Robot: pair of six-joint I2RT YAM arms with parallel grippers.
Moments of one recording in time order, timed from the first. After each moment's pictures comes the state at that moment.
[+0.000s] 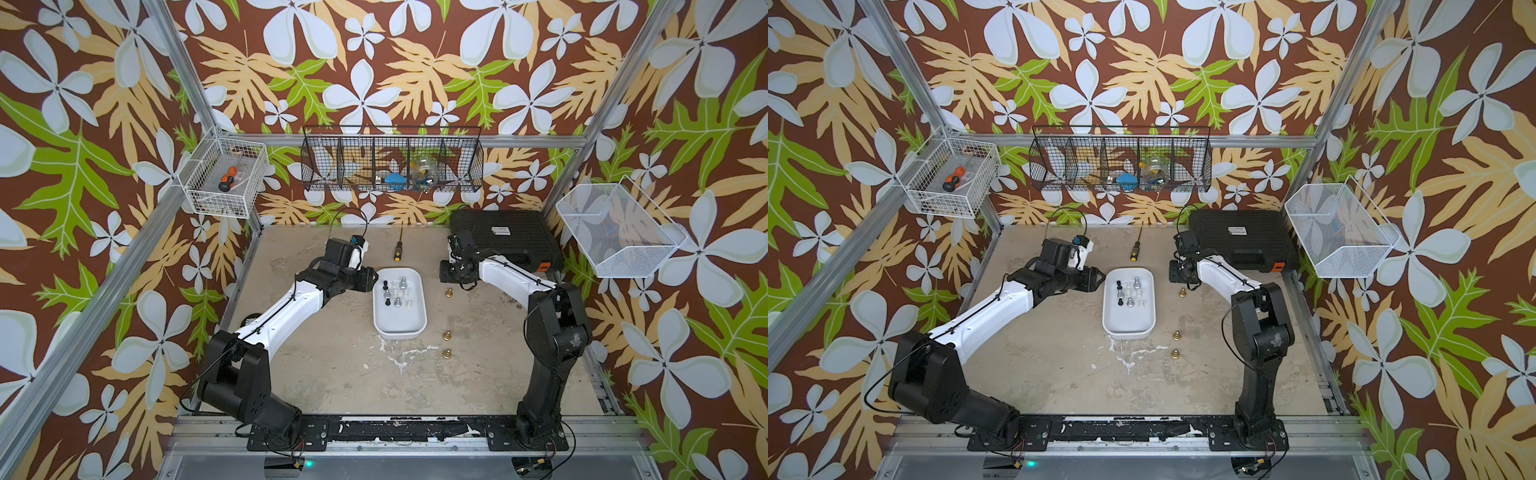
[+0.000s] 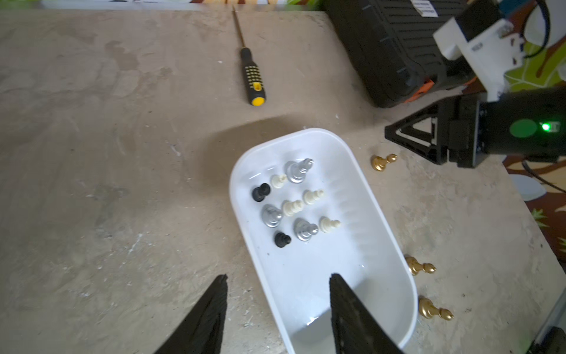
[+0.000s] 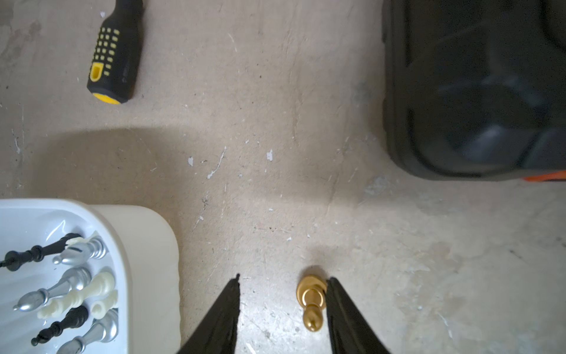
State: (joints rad) left arm -0.42 1.52 1.17 -0.40 0.22 -0.22; right arm 0.31 1.93 1.45 -0.57 0.04 0.34
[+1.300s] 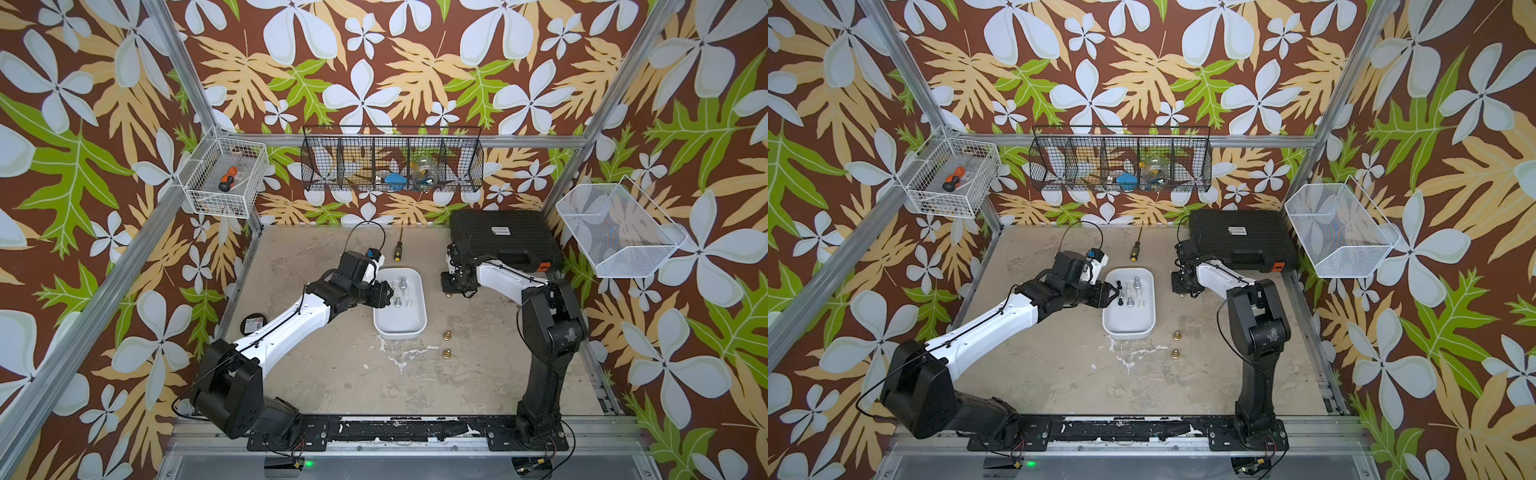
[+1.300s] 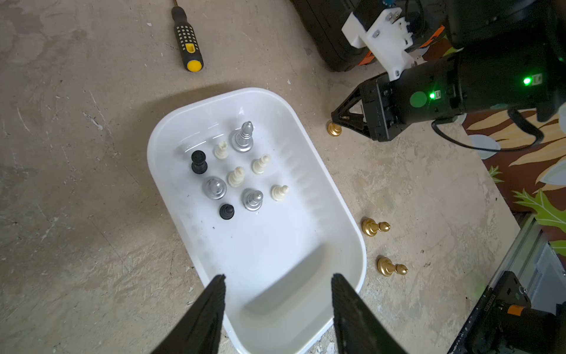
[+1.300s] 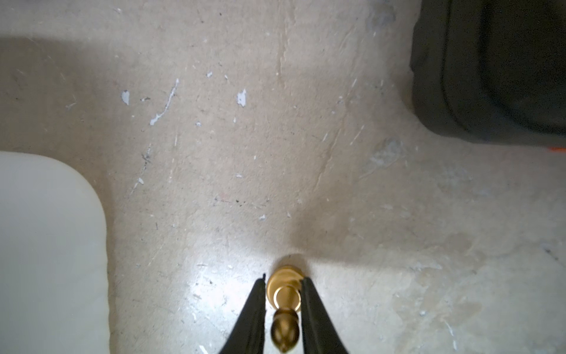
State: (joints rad) left arm -0.54 1.45 1.09 -0.39 0.21 -0.27; right arm 0.31 1.98 1.39 -0.57 0.02 0.23
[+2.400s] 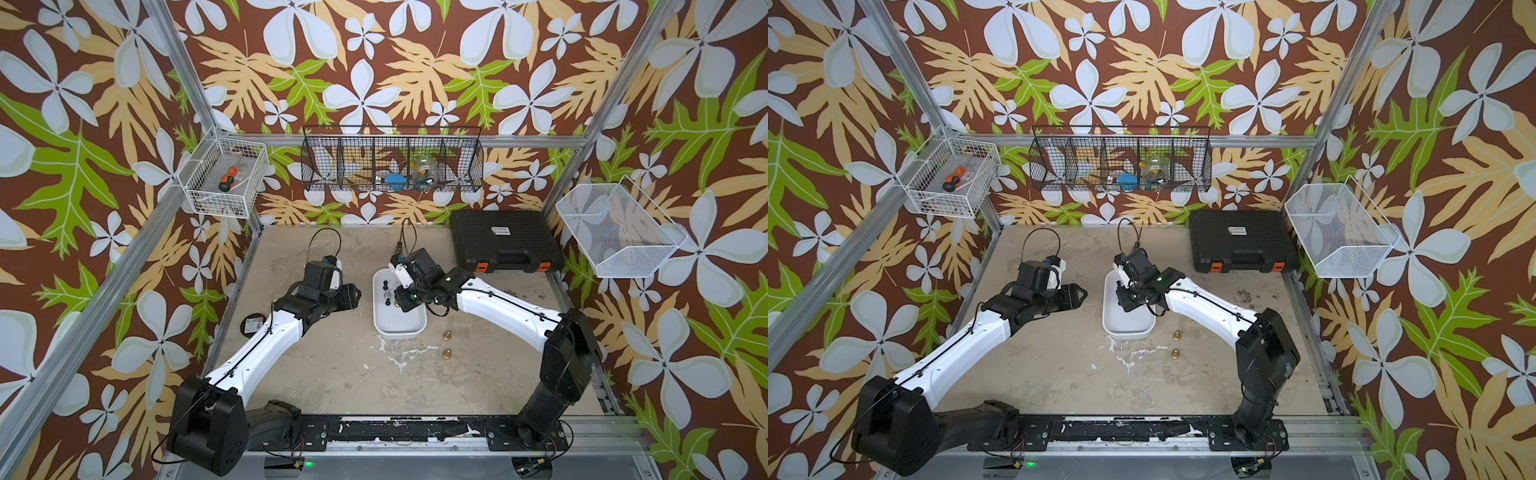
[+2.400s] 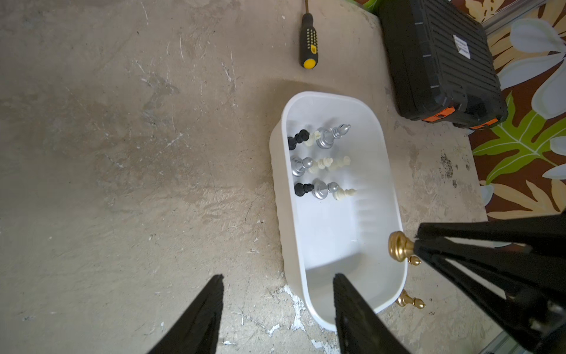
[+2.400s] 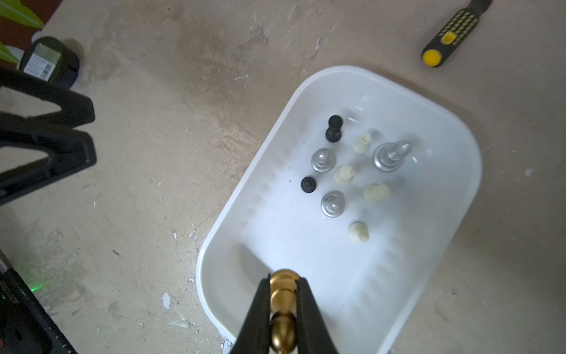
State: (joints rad) left arm -0.33 1.25 0.88 -0.42 0.19 -0.48; right arm 0.76 1.76 1.41 -0.60 -0.04 0.19
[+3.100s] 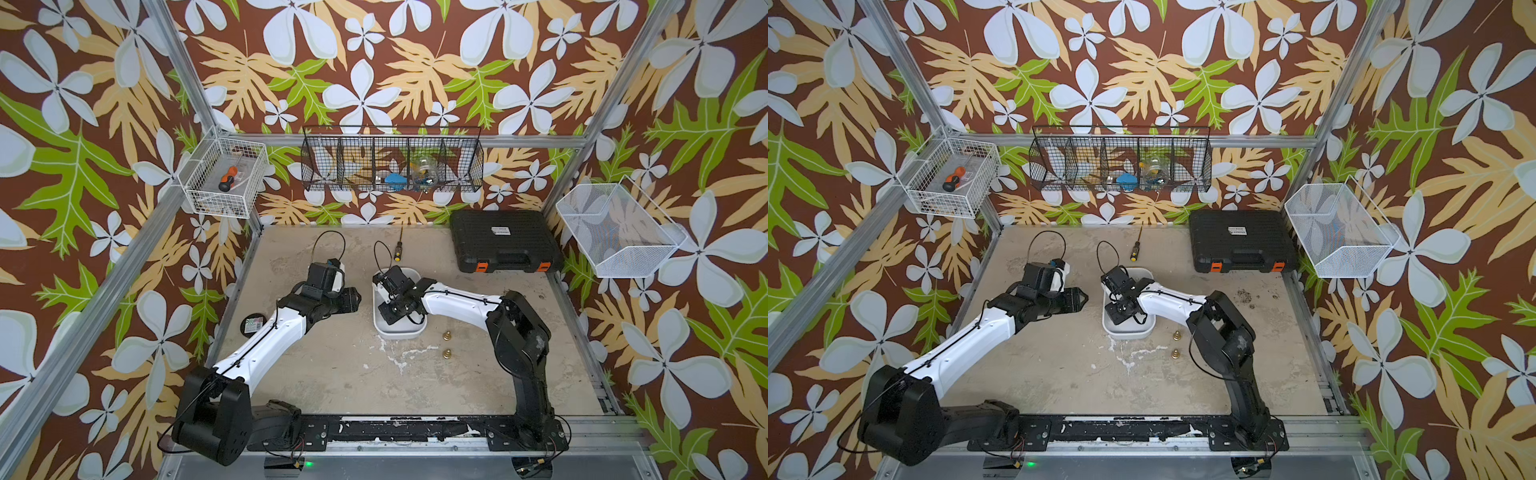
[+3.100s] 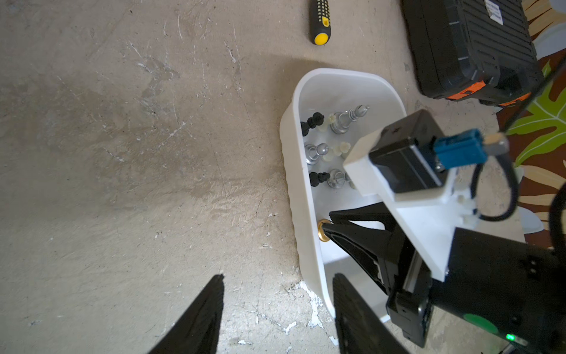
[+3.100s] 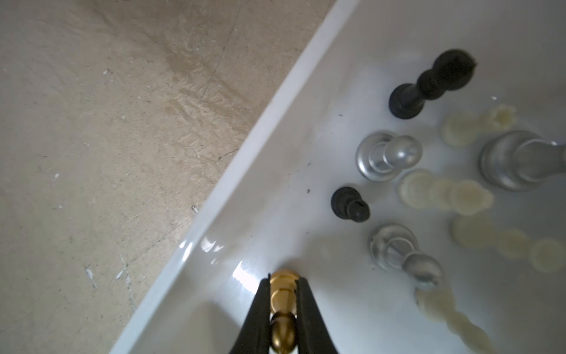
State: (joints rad) left arm -0.33 1.30 0.88 -0.42 0.19 -0.41; right arm 0.80 2.05 1.48 -0.53 -0.01 0.15
